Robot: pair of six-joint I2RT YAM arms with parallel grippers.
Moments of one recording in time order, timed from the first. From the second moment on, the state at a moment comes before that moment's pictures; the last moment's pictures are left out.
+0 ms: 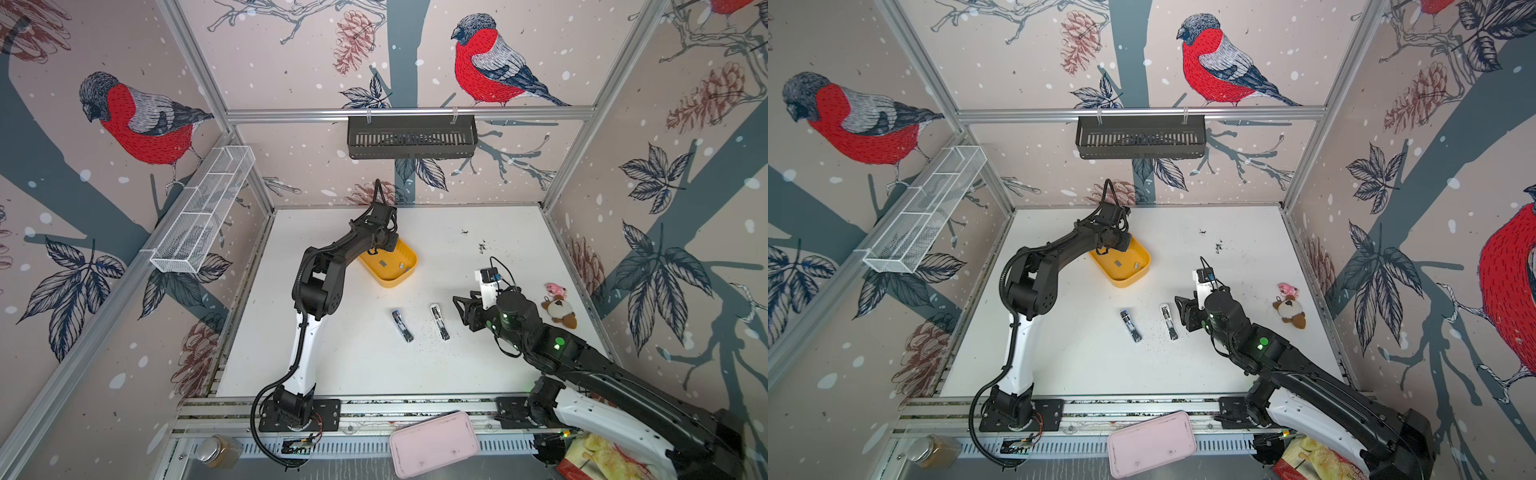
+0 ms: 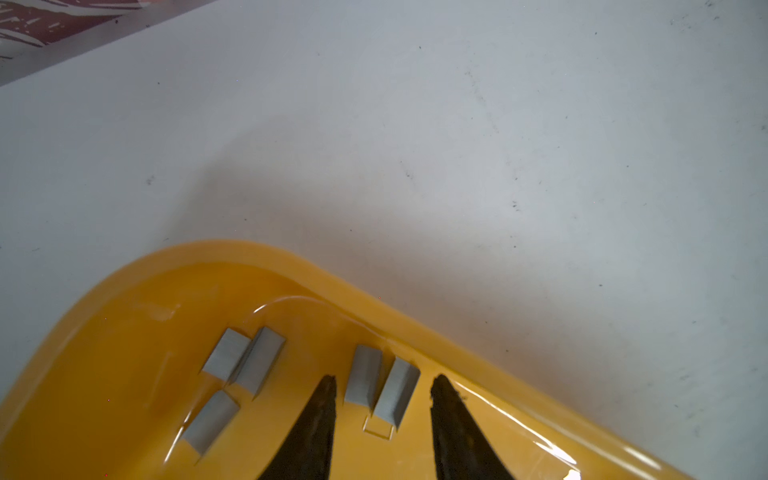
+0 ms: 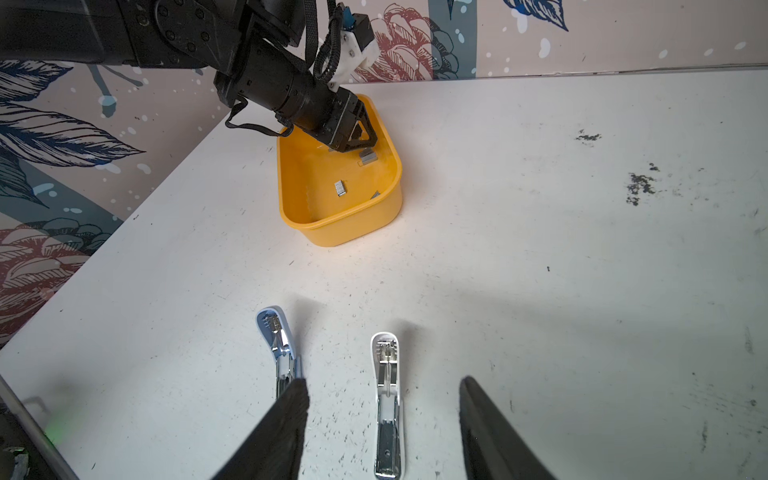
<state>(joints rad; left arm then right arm) -0.40 2.30 1.84 -0.48 0.03 0.02 0.84 0.76 0.57 -0.27 0.20 0.40</state>
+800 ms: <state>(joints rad) -0.40 2.31 1.84 -0.50 0.11 0.02 0.83 0.75 0.56 -0.27 0.20 0.40</state>
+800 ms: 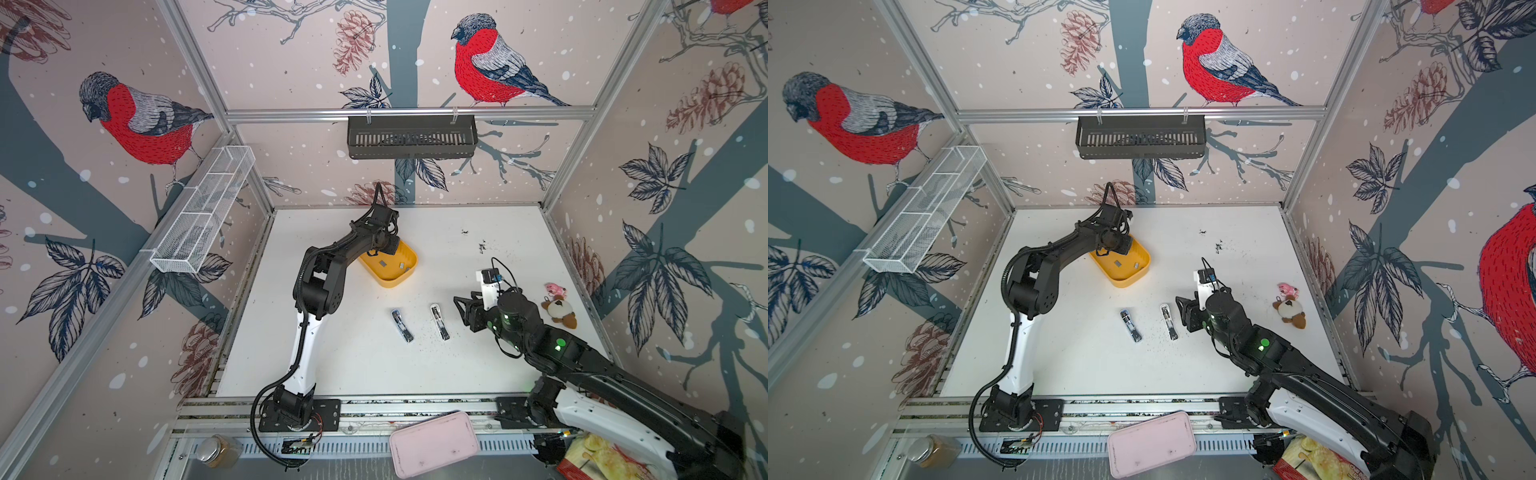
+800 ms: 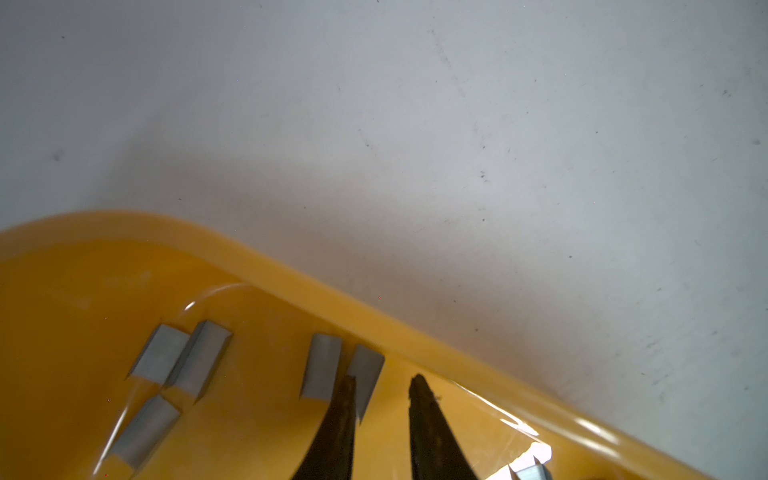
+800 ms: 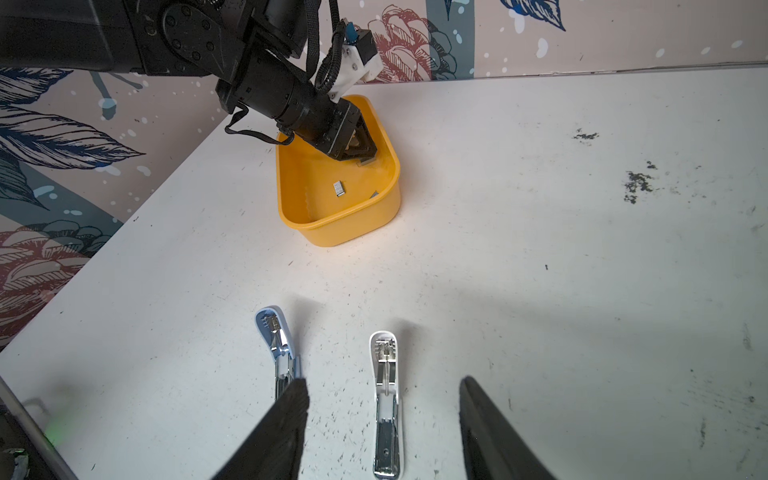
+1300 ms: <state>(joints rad) -0.40 2.32 1.83 -0.52 0.10 0.02 0.83 0.74 0.55 -0.27 0.19 0.40</state>
